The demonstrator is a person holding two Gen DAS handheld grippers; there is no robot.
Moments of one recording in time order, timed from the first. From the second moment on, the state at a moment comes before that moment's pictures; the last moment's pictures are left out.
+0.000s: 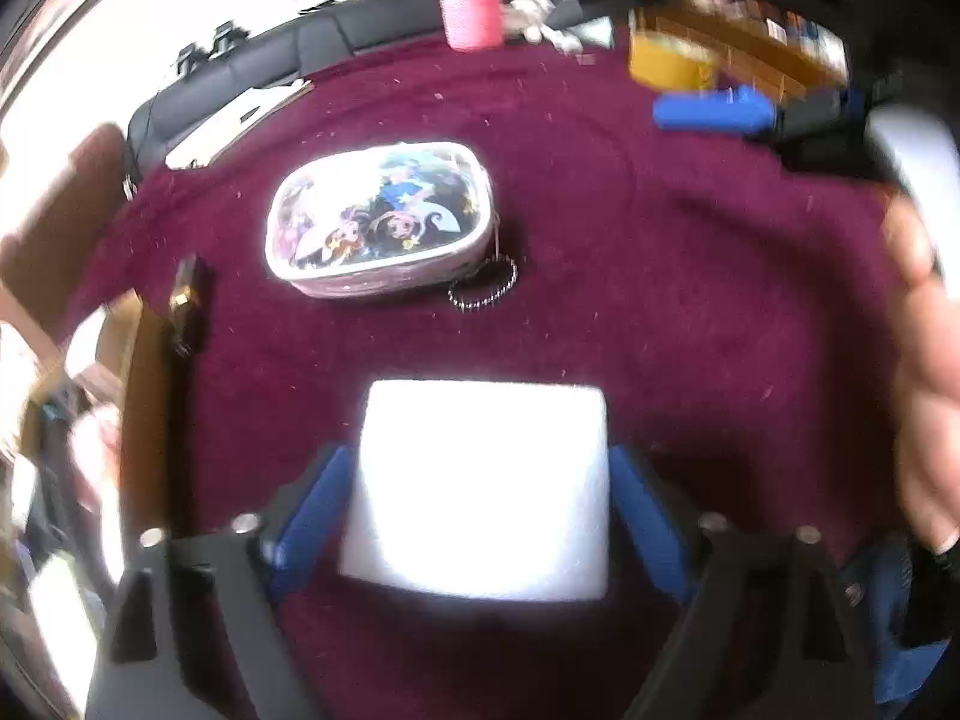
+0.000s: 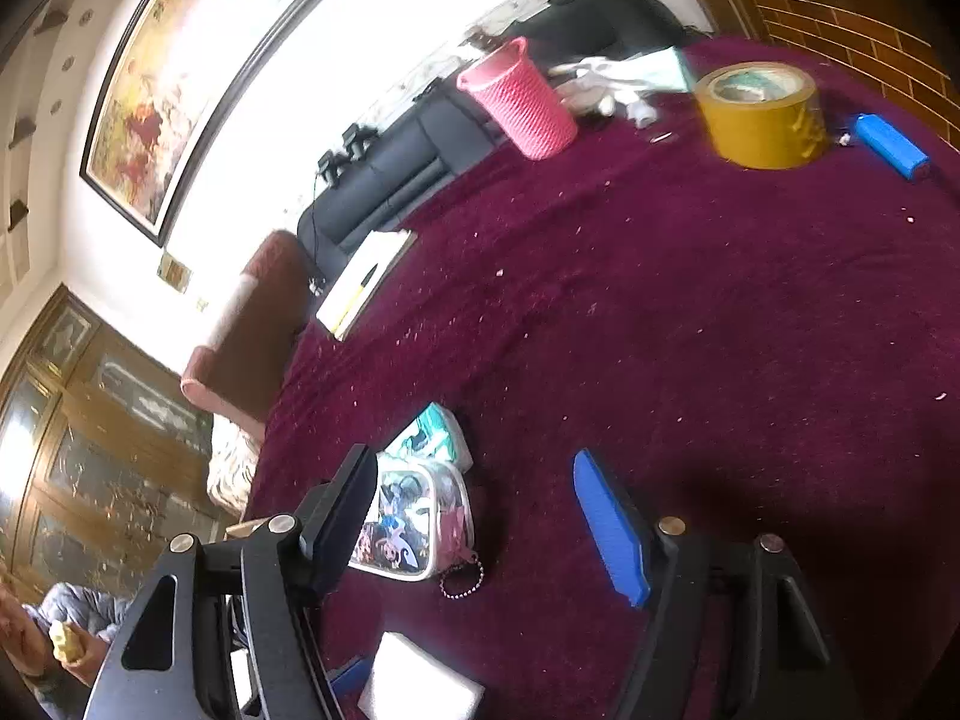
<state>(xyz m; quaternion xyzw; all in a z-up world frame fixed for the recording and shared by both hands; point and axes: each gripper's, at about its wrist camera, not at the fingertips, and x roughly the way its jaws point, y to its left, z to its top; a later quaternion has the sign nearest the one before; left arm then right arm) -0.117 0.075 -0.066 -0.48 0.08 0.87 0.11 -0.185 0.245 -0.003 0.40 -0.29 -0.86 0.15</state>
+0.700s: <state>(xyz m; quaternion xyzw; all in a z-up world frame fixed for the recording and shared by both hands) -0.087 0.003 -0.045 -0.37 -0.04 0.93 0.04 -0.221 0.151 -0.012 0.42 -0.15 -0.87 0.21</state>
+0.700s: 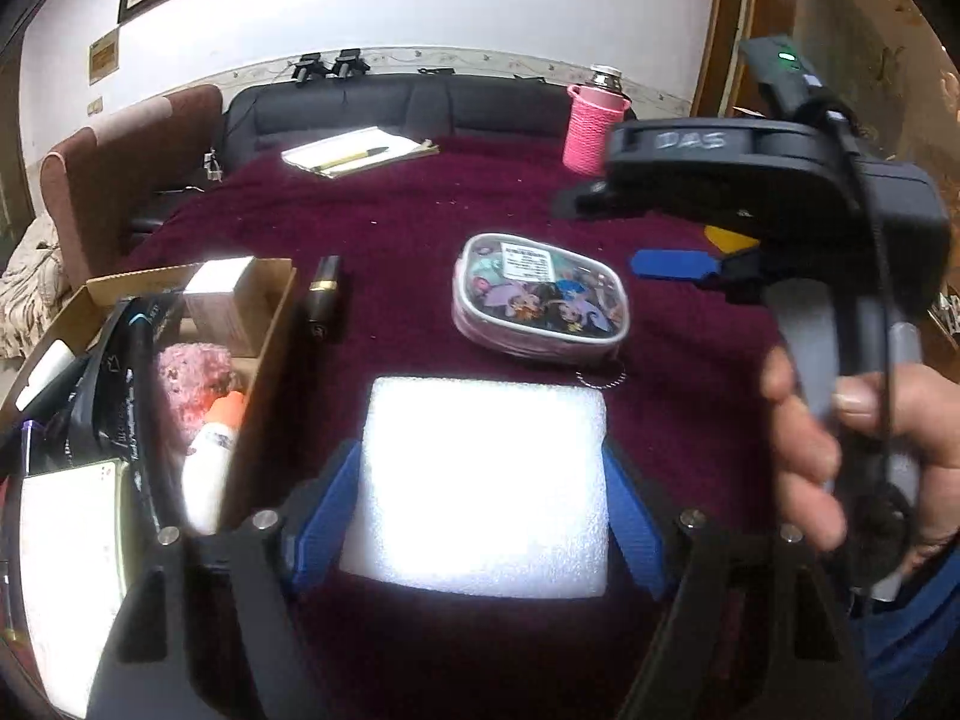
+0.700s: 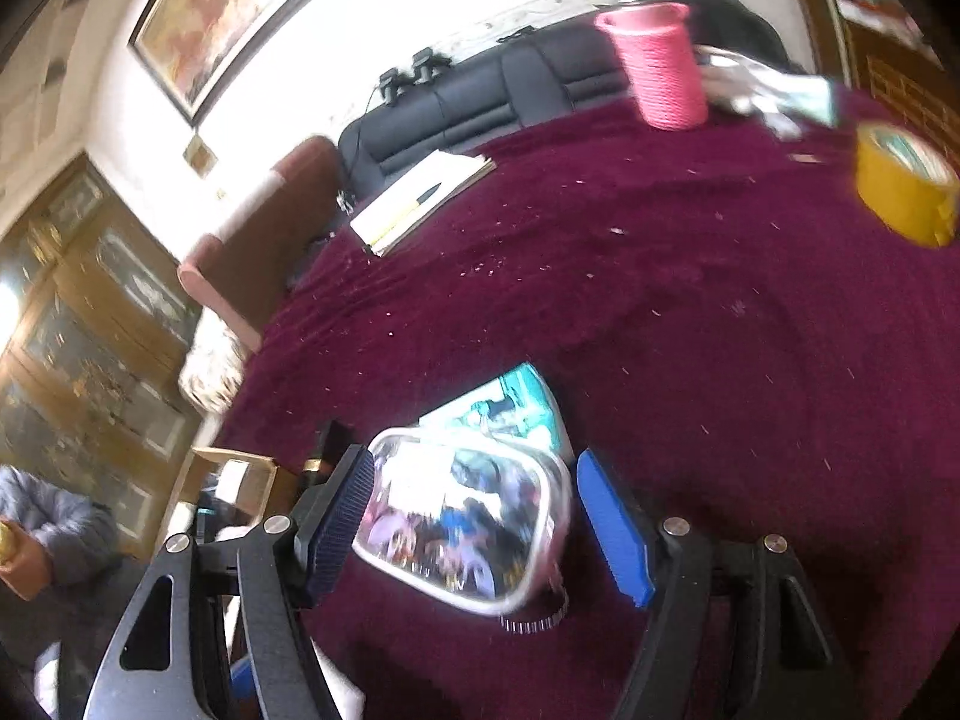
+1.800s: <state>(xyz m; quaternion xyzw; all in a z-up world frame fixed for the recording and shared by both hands) -0.073 0.000 -0.035 -0.33 -0.04 0.94 0.00 -0.201 0.098 -0.020 0.43 0.06 -0.86 0.27</state>
